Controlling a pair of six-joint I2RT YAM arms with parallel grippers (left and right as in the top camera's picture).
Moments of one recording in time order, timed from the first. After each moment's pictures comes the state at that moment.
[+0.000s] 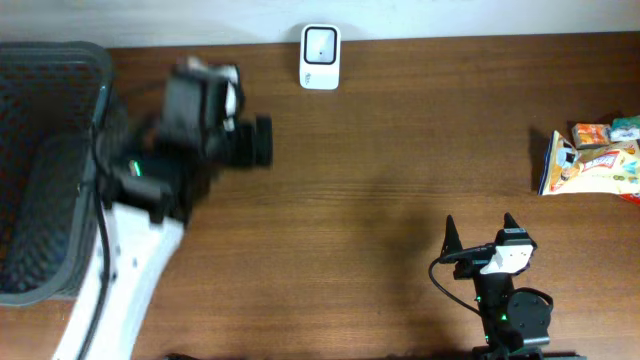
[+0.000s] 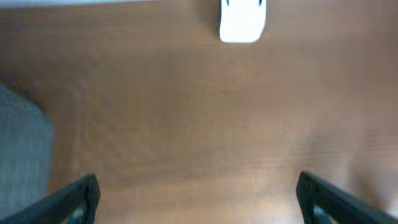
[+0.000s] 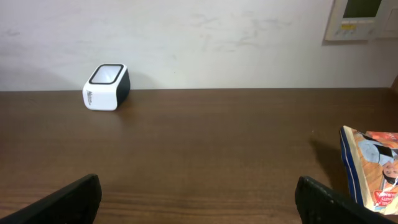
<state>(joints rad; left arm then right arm) -0.33 1.38 1.52 -1.00 -0.12 -0.19 0.05 0.01 0.01 -0.07 0.03 0.03</state>
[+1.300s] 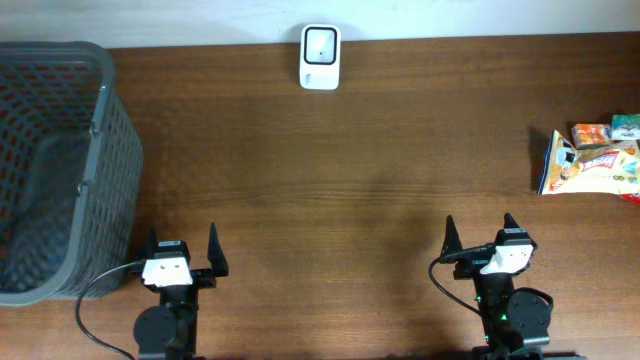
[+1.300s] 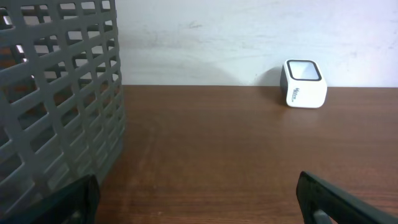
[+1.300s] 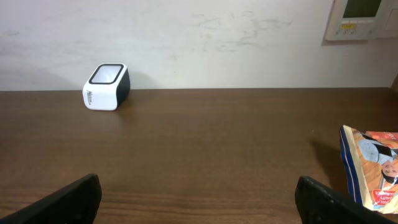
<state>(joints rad) -0.01 0.01 0.01 -0.08 -0.07 0.00 0.05 0.01 0.01 -0.08 0.03 0.03</state>
